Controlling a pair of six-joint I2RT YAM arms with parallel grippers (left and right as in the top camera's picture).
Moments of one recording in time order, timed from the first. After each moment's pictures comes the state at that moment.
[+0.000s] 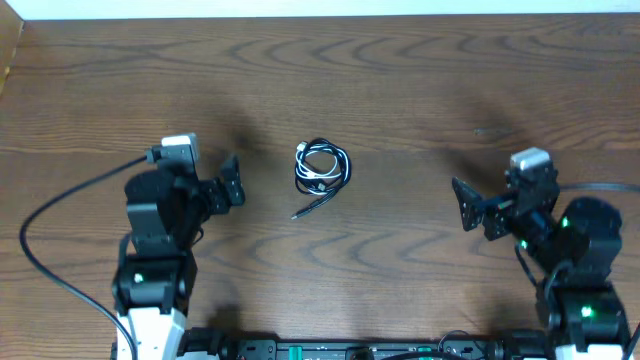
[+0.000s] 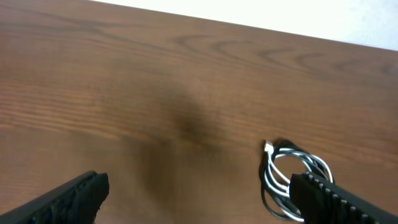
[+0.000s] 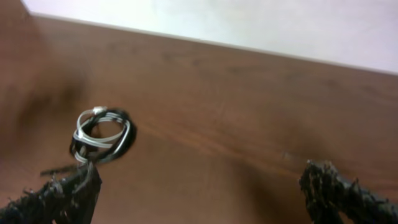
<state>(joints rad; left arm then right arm) 0.03 0.85 0.70 -0.39 0.10 -0.13 0.01 0.69 0.63 -0.36 -0.39 -0.08</state>
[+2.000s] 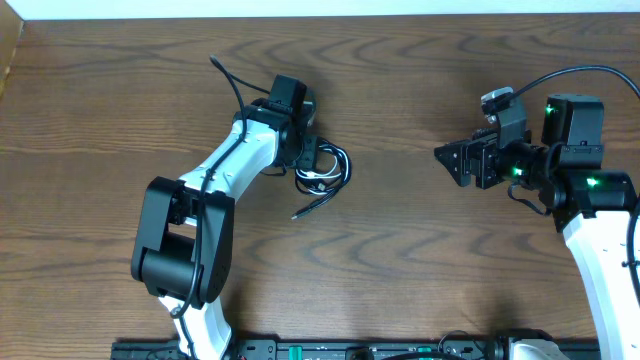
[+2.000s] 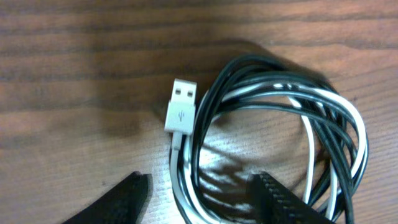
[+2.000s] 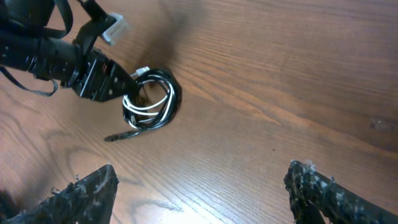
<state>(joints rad) -0.32 1.94 1.31 -0.66 0.12 -0.15 0.01 1.25 1.06 -0.69 -0.58 -0.09</state>
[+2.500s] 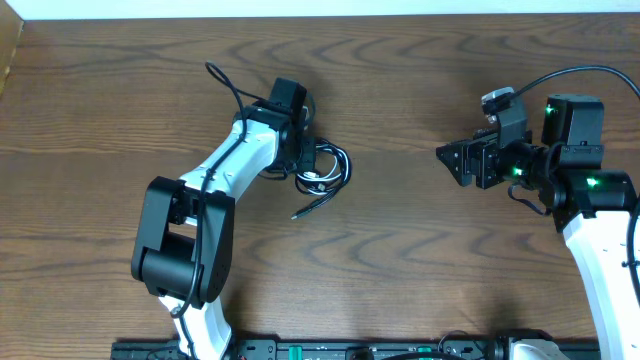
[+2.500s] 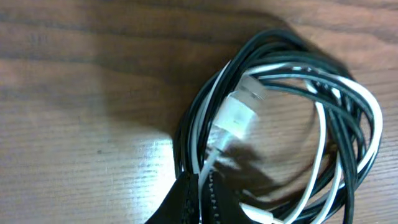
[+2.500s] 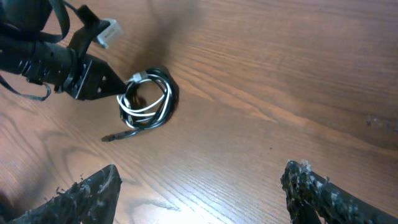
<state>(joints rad) -0.32 1.94 1.31 -0.73 0.12 -0.26 0.01 1.25 1.06 -0.69 -0.57 -0.09</state>
